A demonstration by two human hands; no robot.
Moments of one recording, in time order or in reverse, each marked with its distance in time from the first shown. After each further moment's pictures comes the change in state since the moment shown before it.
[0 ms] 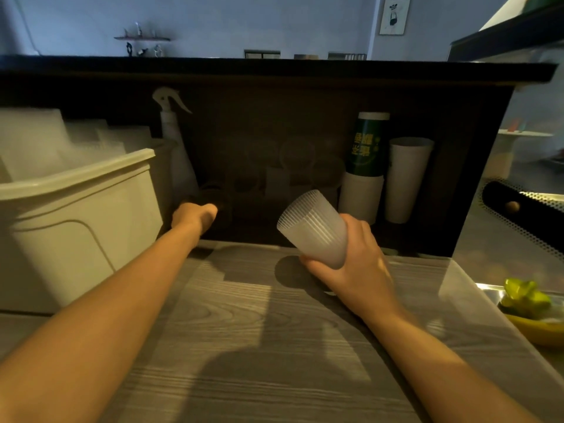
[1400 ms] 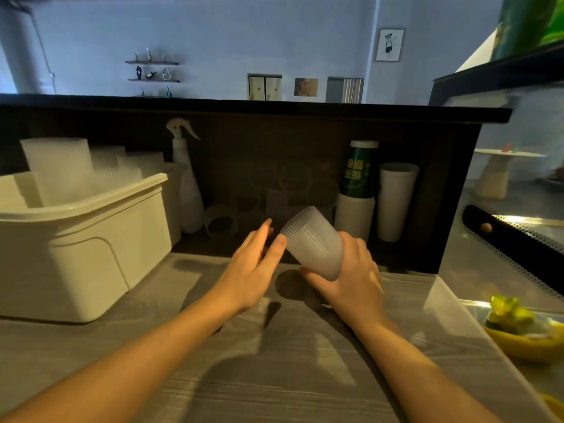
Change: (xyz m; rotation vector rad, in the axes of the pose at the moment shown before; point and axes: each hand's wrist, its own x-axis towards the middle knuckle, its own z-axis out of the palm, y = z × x) left_hand -0.151 -0.004 -0.004 -0.060 -0.422 0.673; right_hand -0.002 -0.006 -0.001 -0.100 0.080 0.046
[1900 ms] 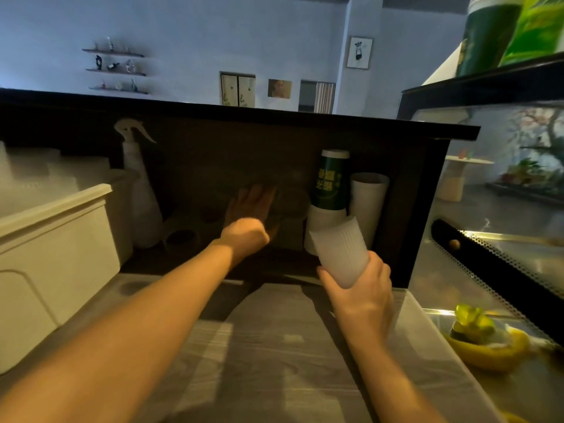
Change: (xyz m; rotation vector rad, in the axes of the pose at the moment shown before) left_hand 0.152 0.008 0.024 0.686 0.047 0.230; right_hand 0.017 0.040 -0.009 -0.097 0.287 0.395
